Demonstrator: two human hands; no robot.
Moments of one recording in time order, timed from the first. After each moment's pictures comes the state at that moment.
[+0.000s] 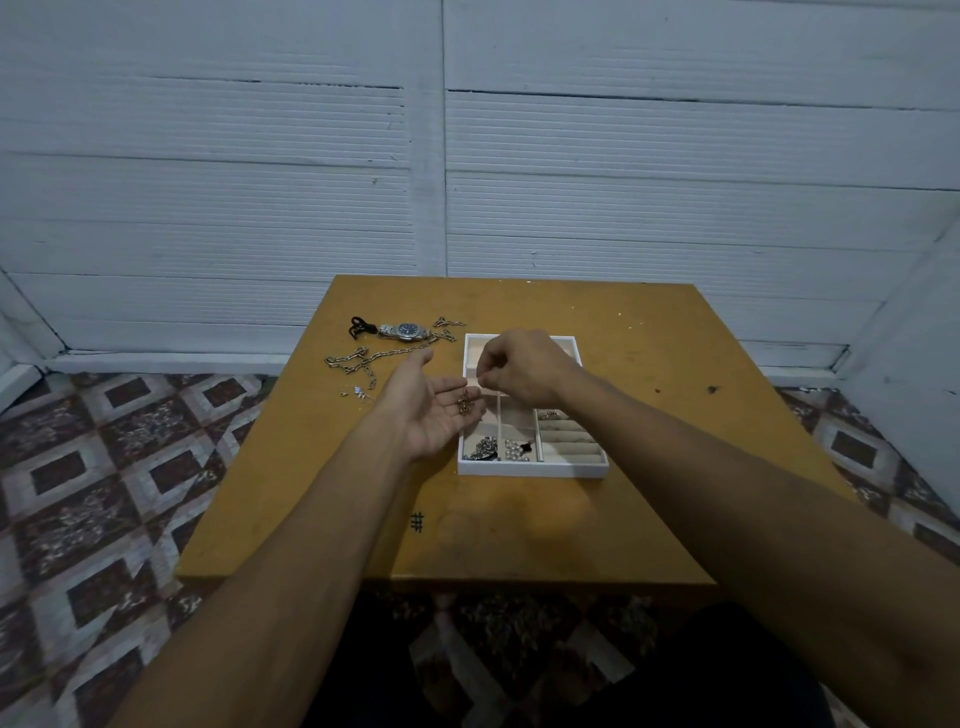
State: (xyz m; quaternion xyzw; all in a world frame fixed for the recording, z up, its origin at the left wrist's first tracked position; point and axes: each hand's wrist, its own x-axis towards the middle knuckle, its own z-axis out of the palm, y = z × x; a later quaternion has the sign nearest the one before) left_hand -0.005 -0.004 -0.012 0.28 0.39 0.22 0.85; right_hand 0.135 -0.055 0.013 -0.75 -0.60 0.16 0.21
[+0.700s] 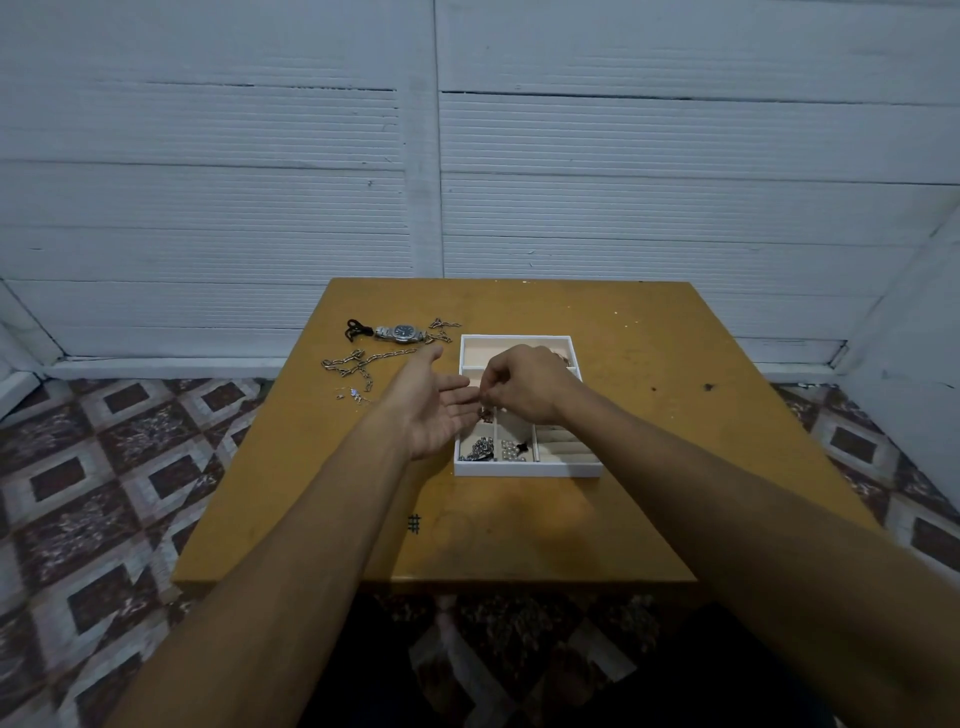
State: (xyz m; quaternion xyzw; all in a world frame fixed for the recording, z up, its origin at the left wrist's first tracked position) left_hand 0.001 -0.010 -0.003 0.37 0.41 0.20 0.81; right_hand 0.137 -0.068 -0.001 -0.77 -0.58 0.17 0.21
